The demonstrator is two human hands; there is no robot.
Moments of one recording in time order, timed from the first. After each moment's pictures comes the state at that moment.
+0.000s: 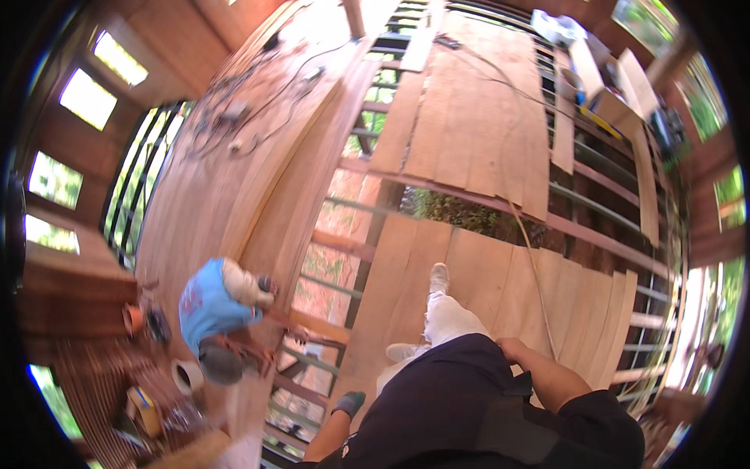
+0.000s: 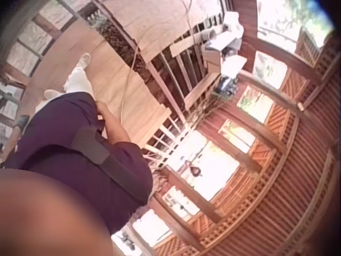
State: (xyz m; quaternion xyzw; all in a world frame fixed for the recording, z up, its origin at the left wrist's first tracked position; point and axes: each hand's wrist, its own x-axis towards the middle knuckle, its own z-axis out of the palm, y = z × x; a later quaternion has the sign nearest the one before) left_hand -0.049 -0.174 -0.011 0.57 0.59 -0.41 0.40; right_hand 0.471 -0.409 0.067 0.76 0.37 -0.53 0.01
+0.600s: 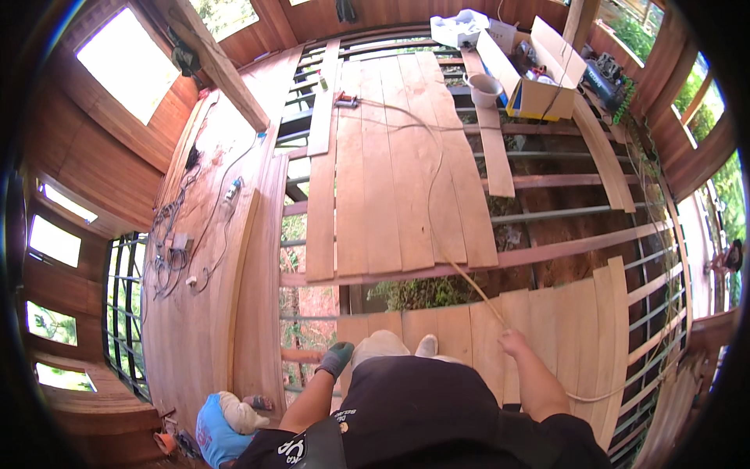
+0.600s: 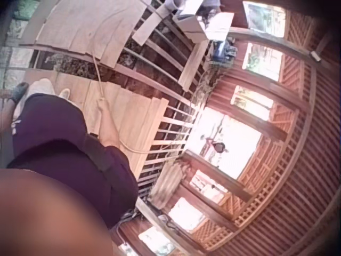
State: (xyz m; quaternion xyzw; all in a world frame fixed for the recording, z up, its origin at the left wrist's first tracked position) left_hand 0.514 0.100 0.028 0.74 0.45 -0.18 0.46; right_hand 0.796 -0.411 0.027 0.87 -0.06 -0.42 -0.25
